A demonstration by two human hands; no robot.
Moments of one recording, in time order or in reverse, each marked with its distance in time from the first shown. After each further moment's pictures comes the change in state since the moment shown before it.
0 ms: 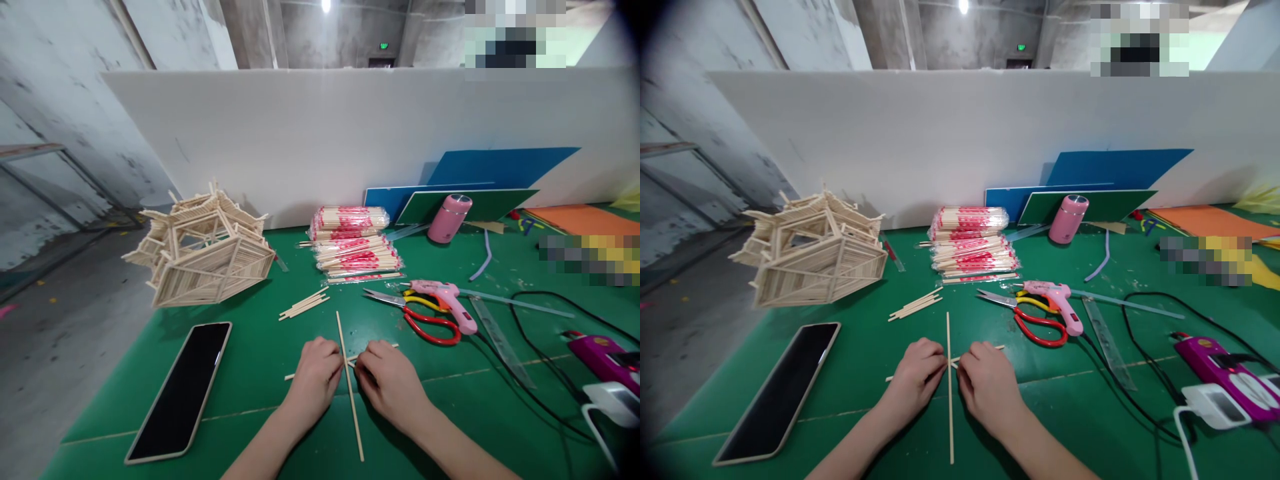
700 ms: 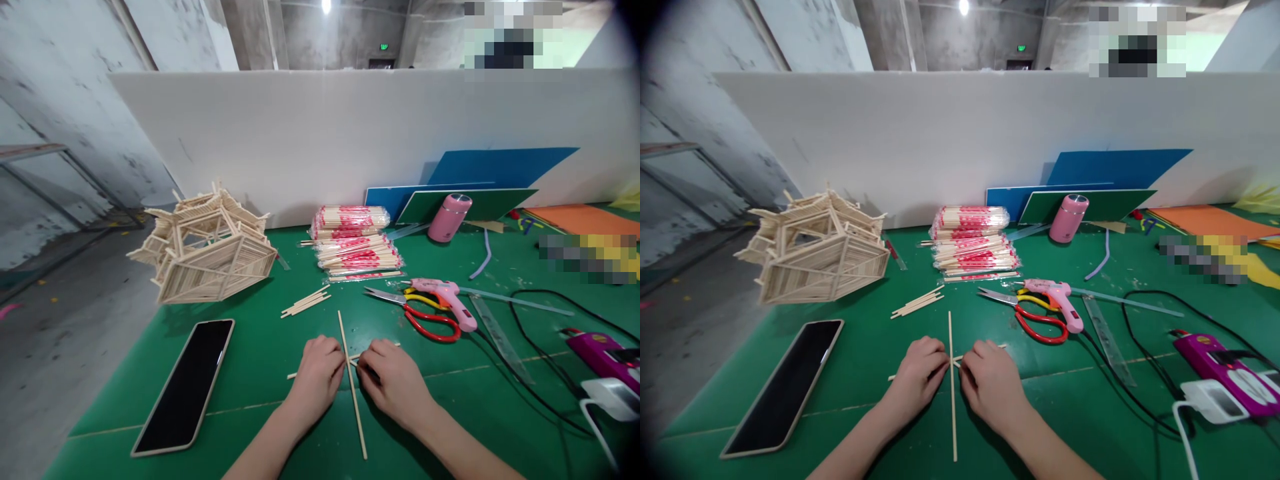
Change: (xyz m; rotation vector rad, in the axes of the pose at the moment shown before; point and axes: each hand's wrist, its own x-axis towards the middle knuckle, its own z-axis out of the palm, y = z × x) left_hand -0.003 0.003 -0.001 0.018 -0.001 -0.010; right_hand -0.004 -0.001 -0.002 0.009 -0.009 0.007
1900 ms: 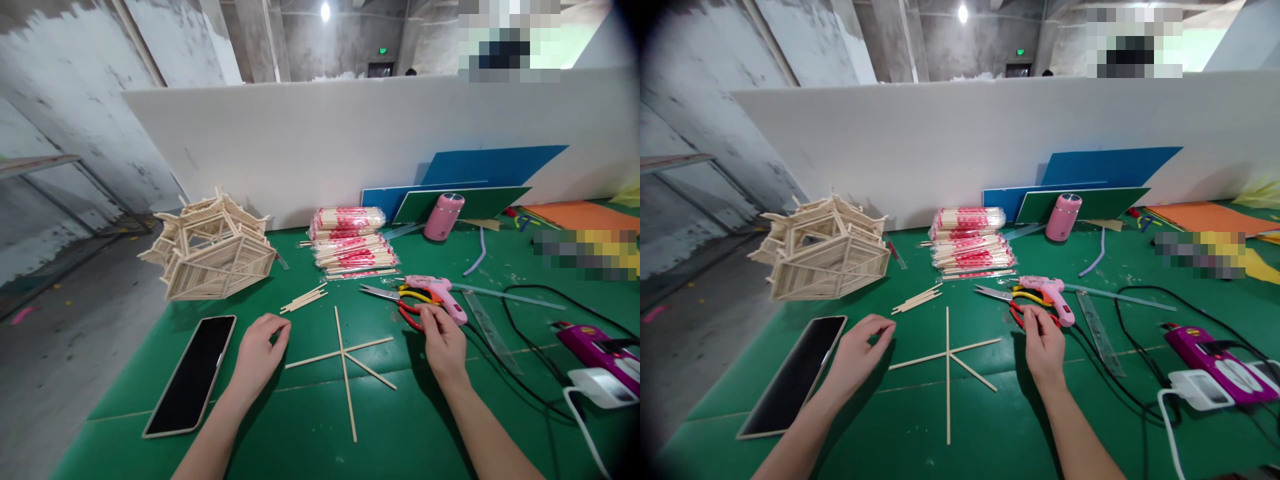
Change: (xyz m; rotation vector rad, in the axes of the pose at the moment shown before) left_hand -0.014 -0.038 -0.060 -0.020 0.321 -0.271; right_hand -0.008 0.069 -0.027 0.510 0.753 0.486
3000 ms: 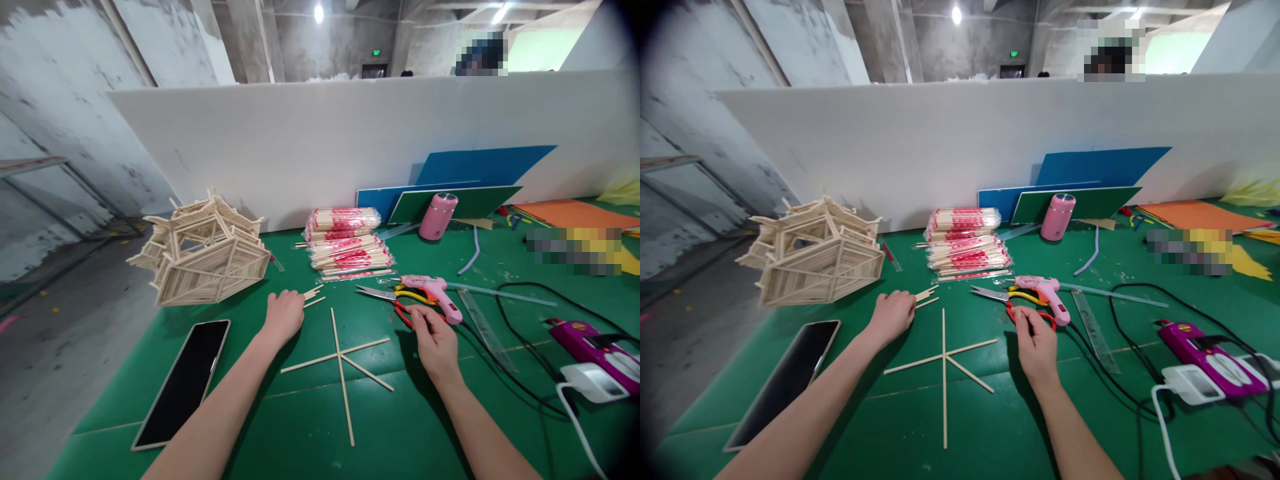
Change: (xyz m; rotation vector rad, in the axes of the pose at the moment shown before) left_hand 0.064 0.003 0.038 0.606 -0.322 0.116; right_hand -0.001 0.000 0.002 -0.009 -0.059 -0.052
